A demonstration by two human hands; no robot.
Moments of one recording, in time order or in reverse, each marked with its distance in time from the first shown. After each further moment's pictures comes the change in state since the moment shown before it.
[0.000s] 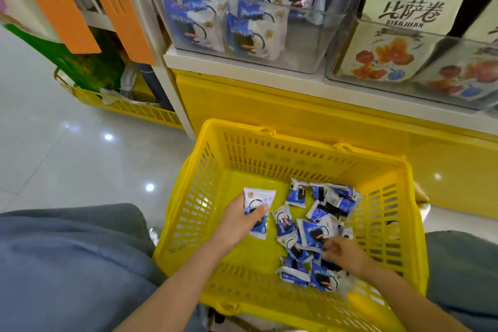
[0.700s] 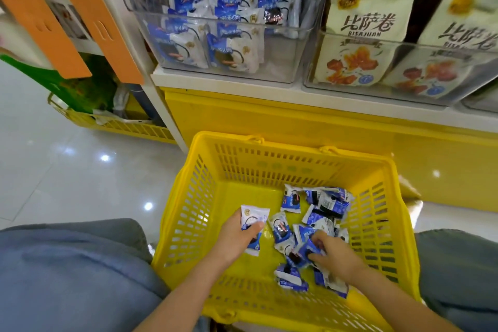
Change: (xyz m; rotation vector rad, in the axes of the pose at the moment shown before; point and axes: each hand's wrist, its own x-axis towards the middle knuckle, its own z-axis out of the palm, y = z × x) left_hand -0.009 -0.005 0.007 0.087 -0.030 -0.053; right_hand -0.009 -0.021 0.010 -0.143 0.121 -0.123
